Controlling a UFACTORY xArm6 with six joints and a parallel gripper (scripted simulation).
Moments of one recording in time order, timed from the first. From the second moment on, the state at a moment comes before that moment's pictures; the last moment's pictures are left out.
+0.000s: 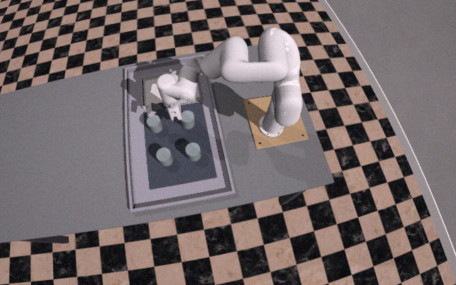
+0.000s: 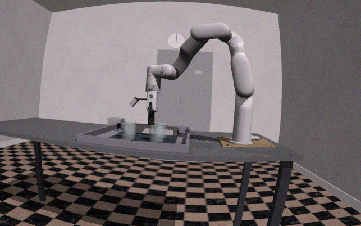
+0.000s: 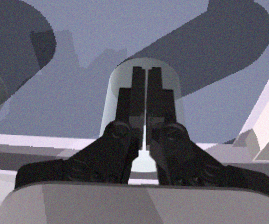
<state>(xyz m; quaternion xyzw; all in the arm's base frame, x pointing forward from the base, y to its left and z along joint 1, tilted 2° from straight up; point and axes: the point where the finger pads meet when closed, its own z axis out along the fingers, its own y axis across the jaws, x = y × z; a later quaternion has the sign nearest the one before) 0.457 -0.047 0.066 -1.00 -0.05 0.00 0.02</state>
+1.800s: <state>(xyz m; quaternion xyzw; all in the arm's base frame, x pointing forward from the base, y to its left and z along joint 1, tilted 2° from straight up) 0.450 -0.048 0.071 -1.00 -0.05 0.00 0.02</state>
